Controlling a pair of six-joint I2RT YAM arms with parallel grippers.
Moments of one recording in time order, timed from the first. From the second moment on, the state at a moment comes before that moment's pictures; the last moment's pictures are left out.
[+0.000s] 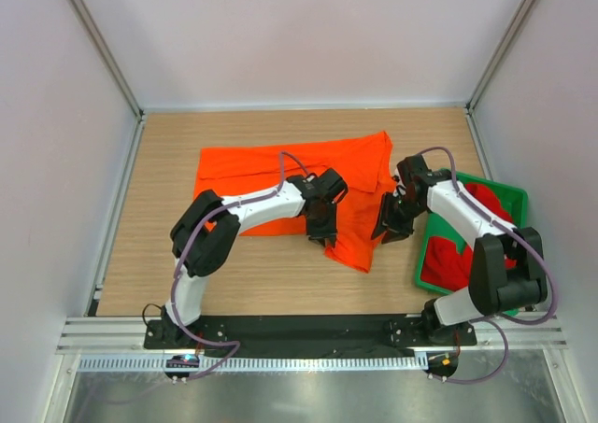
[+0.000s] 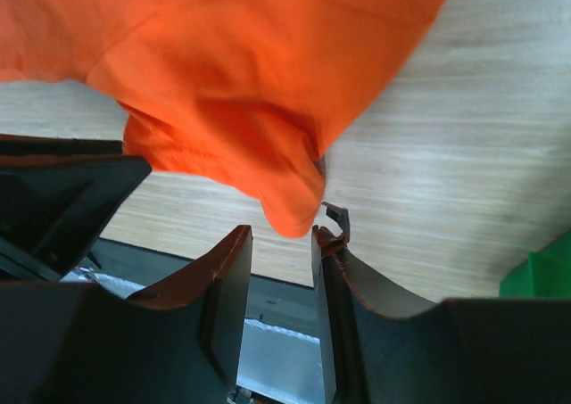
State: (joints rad) left arm -0.89 2.03 1.51 -0.73 0.12 -0.84; right arm 0.19 1.44 0.96 -0.89 -0.31 0.46
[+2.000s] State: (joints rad) left arm -0.65 1.63 1.28 -0.77 0.24 -0.73; right arm 0.29 1.25 0.68 -0.79 -0.42 0.58
